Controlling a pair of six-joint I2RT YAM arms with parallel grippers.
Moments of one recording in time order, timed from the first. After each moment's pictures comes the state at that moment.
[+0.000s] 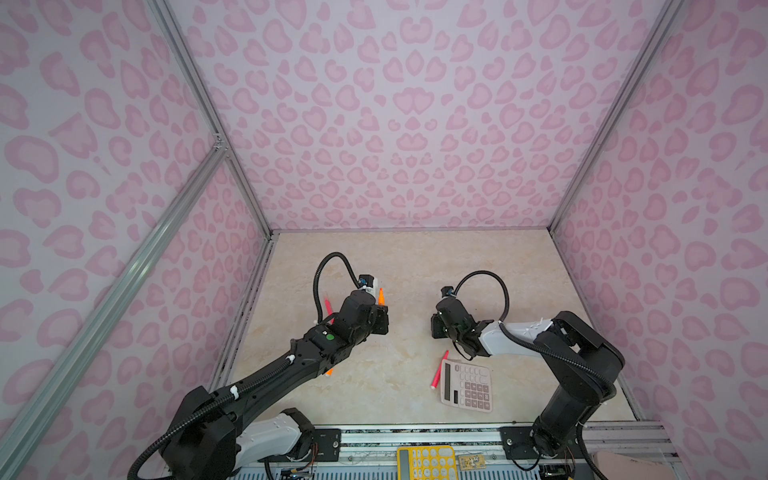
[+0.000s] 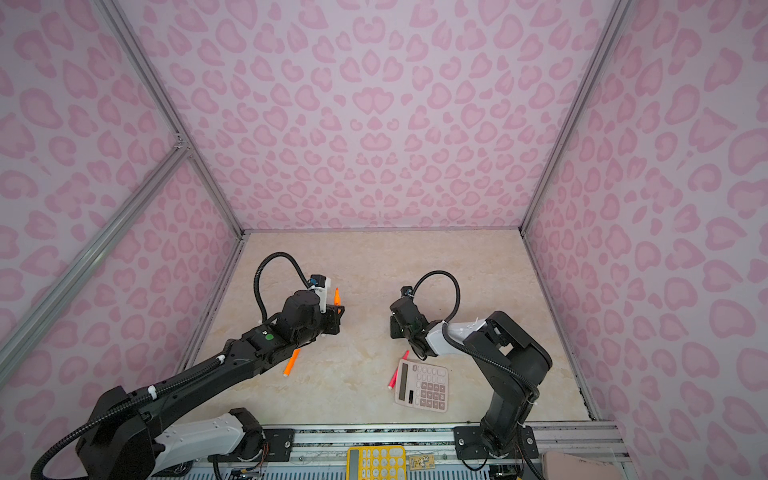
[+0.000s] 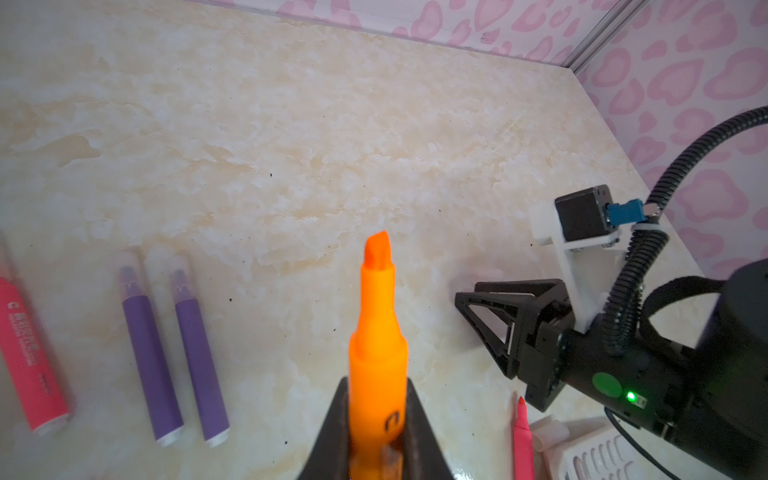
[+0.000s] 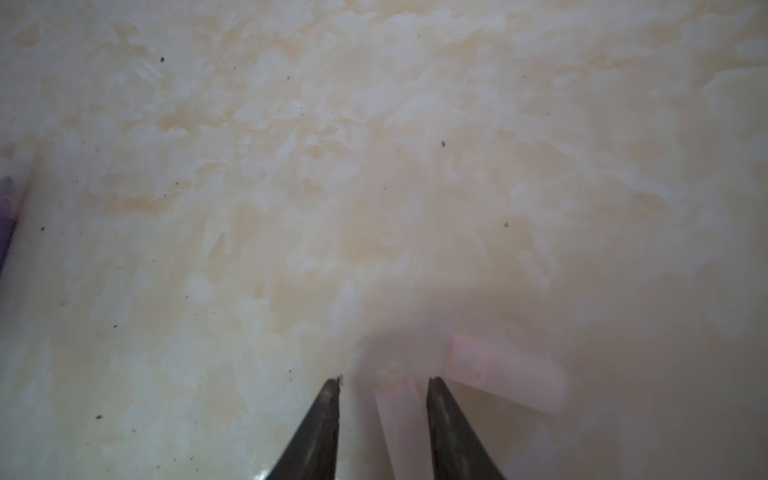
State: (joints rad) left arm -0.69 1.18 0.73 -0.17 -0.13 -0.50; right arm 0.72 1.74 0.77 0.14 0.22 0.54
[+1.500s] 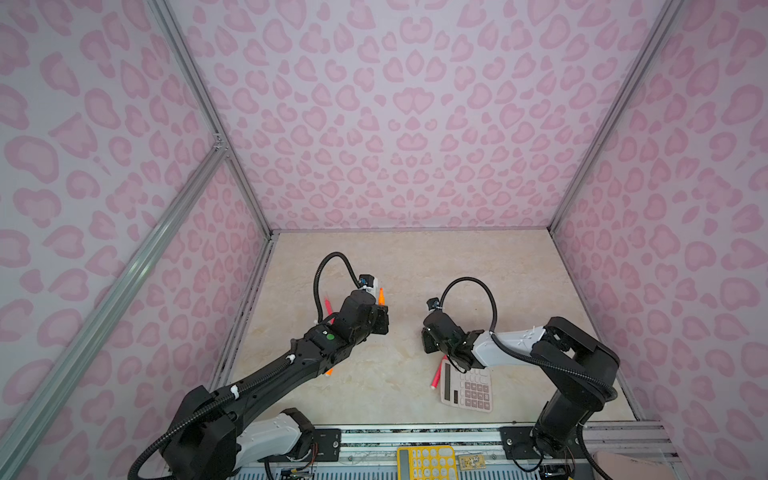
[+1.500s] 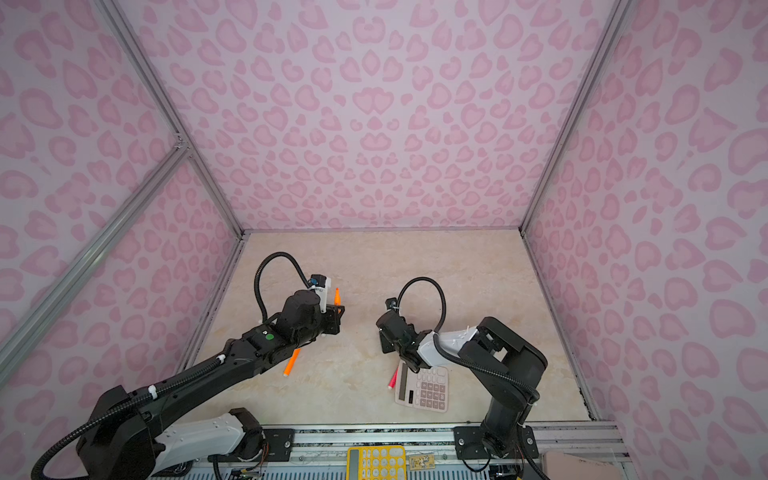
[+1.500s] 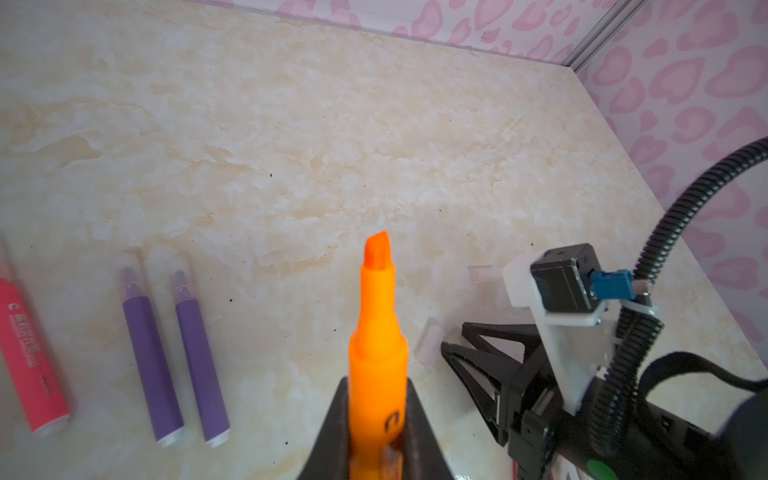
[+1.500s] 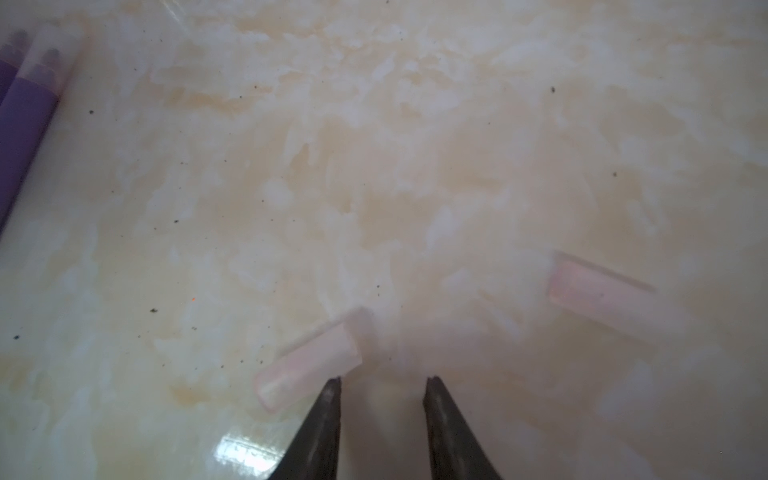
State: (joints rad) left arm -0.69 1.18 0.73 -0.17 -0.13 -0.49; right arm 0.84 1.73 0.73 0.13 0.30 0.51
